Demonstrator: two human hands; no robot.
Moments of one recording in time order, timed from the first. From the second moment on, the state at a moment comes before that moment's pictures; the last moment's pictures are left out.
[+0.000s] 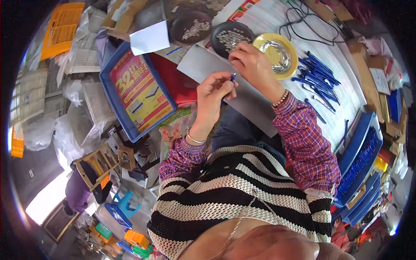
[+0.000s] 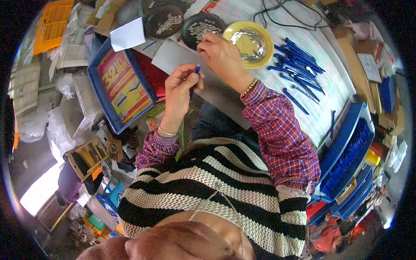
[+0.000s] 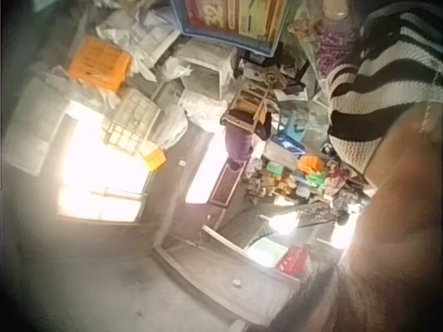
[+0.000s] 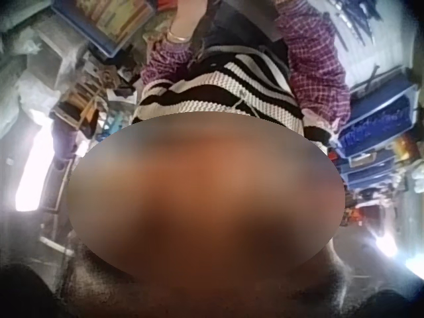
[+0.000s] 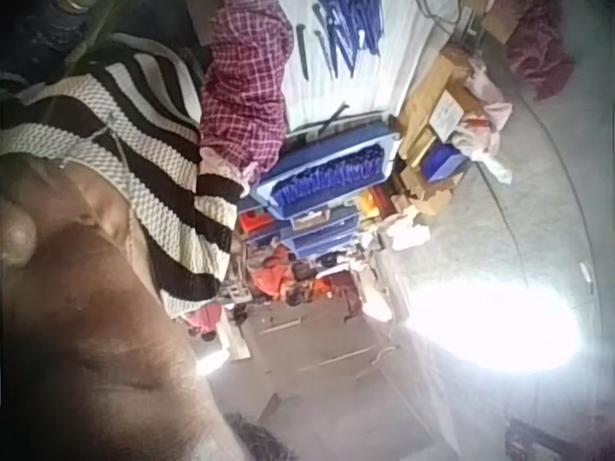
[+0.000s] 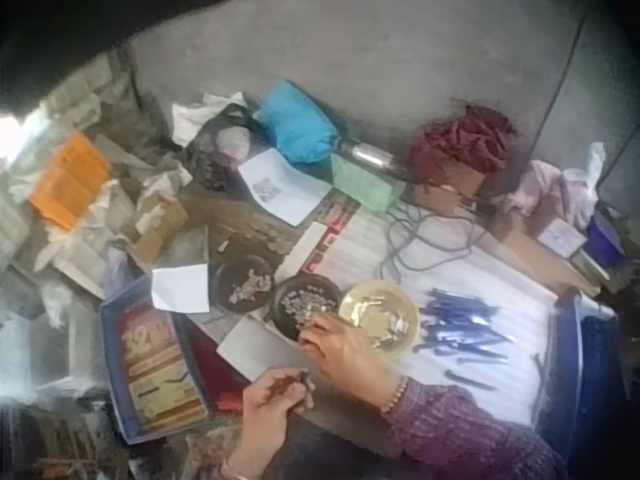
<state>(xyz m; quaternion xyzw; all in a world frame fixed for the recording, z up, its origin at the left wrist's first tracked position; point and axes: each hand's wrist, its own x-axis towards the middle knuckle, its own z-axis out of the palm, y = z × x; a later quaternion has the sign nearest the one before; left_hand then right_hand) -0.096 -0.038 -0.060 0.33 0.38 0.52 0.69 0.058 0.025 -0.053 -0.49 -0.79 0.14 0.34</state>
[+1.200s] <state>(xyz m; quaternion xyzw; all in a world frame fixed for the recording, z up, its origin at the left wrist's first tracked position) 0.012 -0.081 -0.043 0.45 0.34 0.35 0.75 0.173 -0.128 -0.033 -0.49 -0.32 0.59 0.56</state>
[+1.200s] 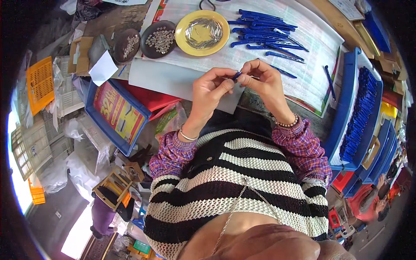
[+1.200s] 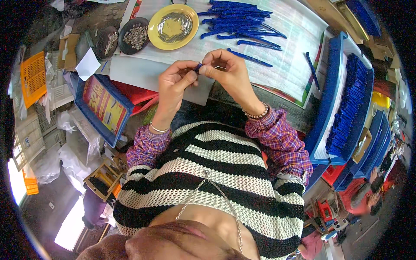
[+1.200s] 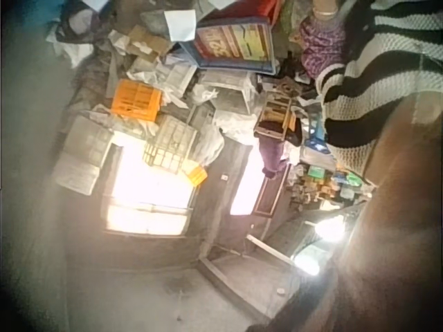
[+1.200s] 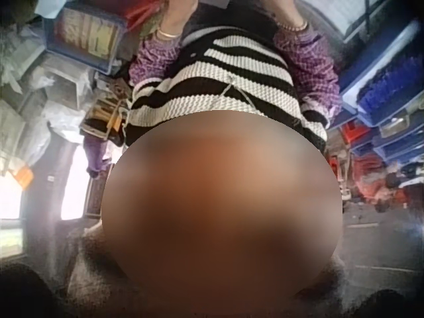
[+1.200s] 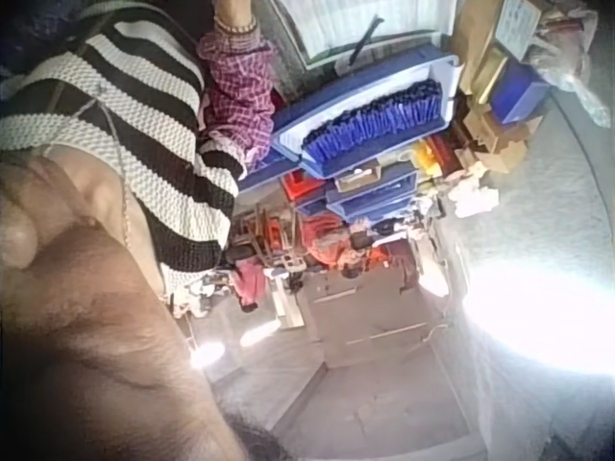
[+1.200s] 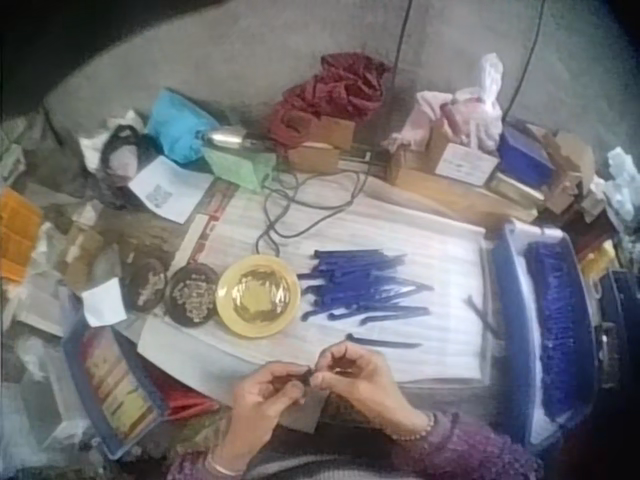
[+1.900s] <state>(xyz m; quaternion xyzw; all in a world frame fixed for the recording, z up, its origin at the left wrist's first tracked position) 0.017 -0.089 -0.048 0.54 0.35 0.41 0.64 0.166 -0.132 -0.037 -0.55 -0.31 0.56 0.53</state>
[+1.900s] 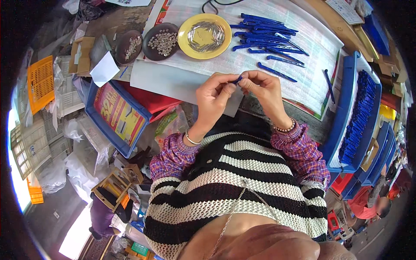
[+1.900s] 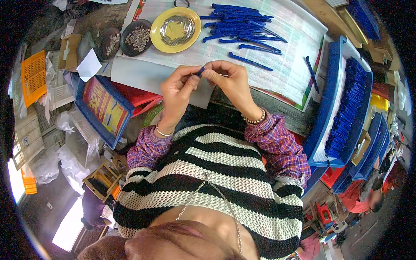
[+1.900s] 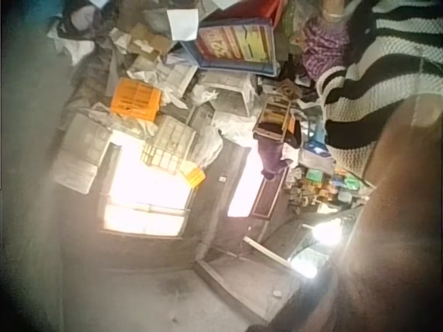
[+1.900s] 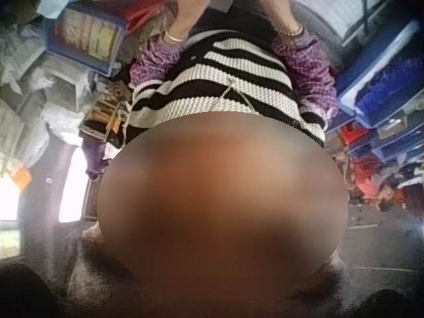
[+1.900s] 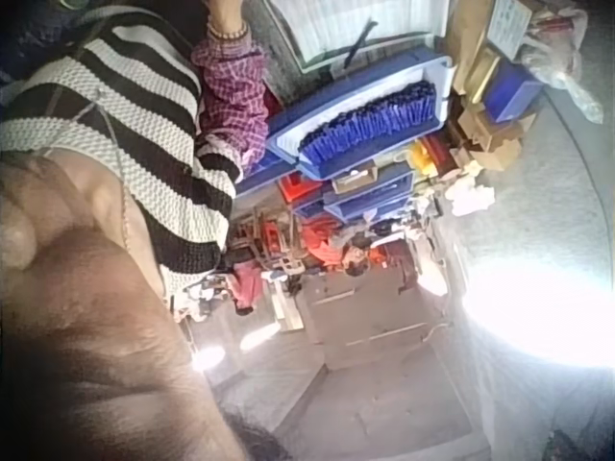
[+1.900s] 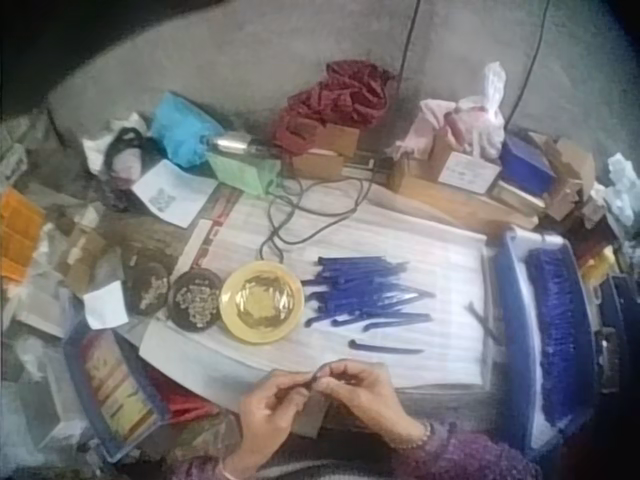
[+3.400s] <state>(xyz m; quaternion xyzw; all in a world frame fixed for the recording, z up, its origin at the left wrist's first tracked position) 0.019 -0.085 -0.046 0.49 0.35 0.39 0.70 0.163 -0.133 -0.038 -0.54 -0.29 0.55 0.57</state>
